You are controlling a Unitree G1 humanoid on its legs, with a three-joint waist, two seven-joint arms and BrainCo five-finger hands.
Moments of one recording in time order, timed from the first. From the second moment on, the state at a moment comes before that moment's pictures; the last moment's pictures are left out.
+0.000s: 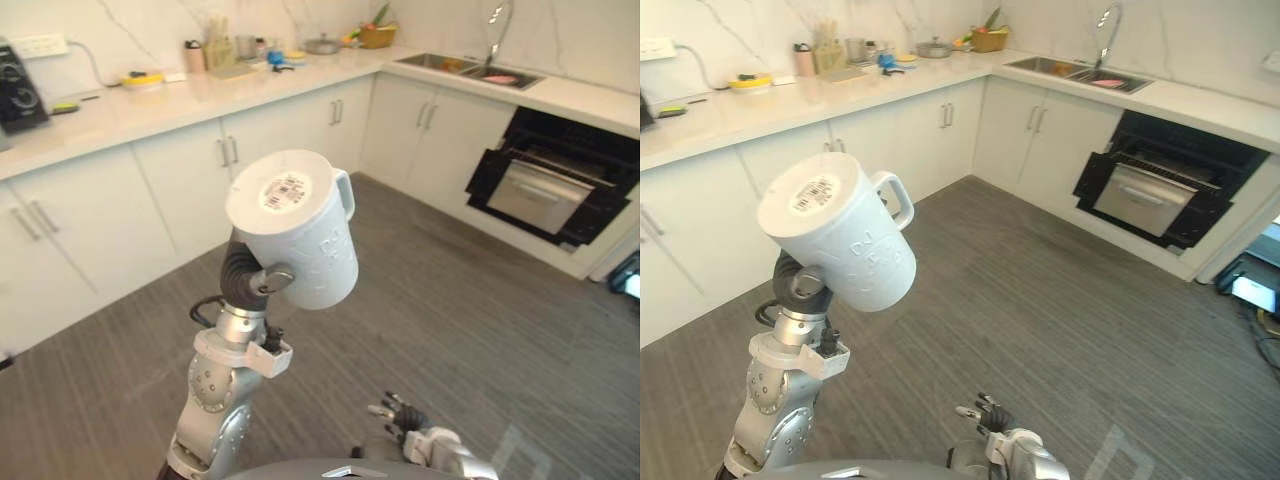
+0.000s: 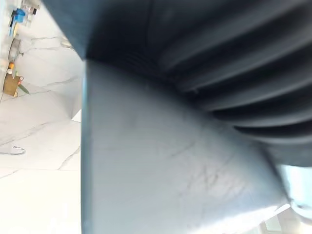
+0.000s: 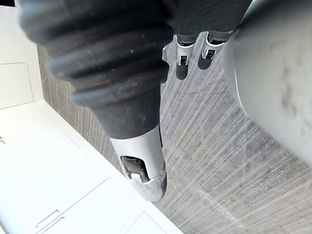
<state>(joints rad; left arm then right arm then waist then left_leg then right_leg) 0.11 0.05 -0.43 -0.53 -0.27 -0.30 0.00 0.11 -0.15 0.05 0.66 0.35 0.27 0.22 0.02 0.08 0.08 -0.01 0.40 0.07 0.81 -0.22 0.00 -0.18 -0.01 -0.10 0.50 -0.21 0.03</state>
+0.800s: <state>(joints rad) 0.11 0.12 -0.48 -0.38 -0.26 -0.31 0.08 0.07 -0.12 0.18 0.71 0.27 0.22 0.28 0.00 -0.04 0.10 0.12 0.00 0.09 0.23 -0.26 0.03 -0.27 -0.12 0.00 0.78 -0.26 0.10</state>
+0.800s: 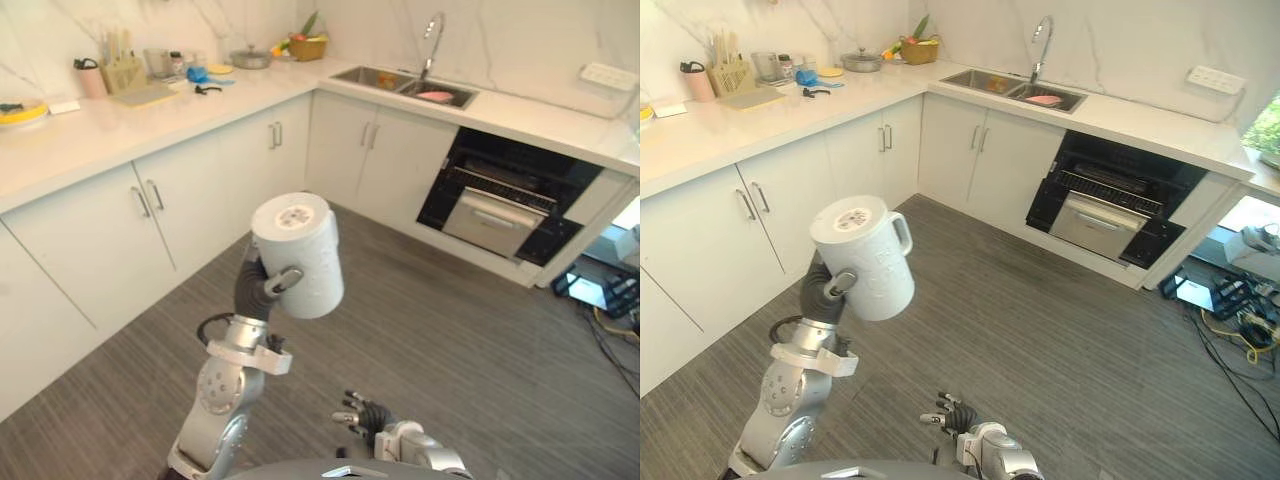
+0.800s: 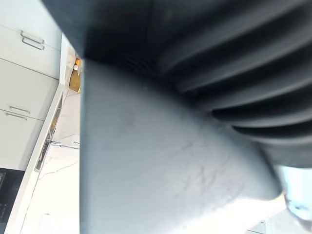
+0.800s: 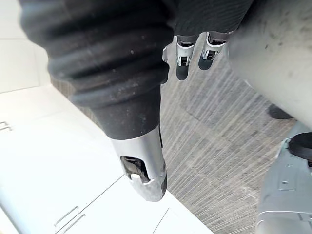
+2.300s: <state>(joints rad) 0.25 0.08 -0.20 -0.28 -0.47 -0.40 -0.14 0.13 -0.09 0.05 0.72 0.49 0.12 0.12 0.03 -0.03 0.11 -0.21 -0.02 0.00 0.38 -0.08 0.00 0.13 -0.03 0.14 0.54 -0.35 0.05</state>
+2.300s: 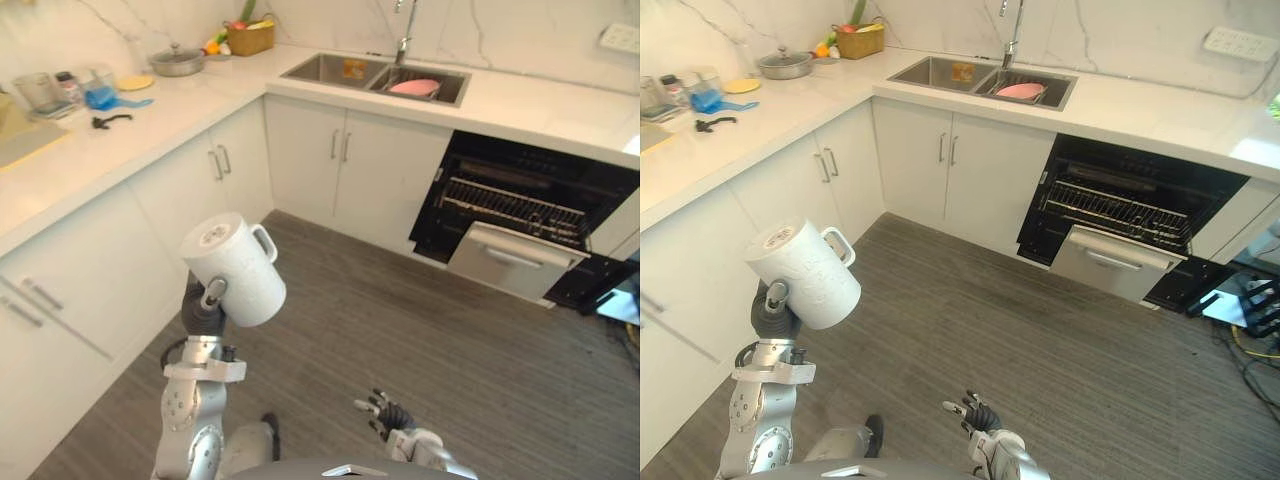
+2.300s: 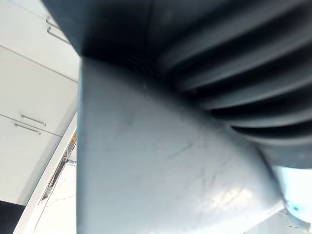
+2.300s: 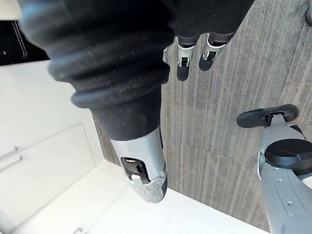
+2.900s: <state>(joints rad) 0.26 0.14 -0.33 -0.36 -0.43 -0.47 -0.16 0.40 -0.07 0.04 -0.26 0.52 -0.27 0.24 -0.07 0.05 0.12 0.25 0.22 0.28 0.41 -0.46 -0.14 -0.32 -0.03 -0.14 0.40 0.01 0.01</state>
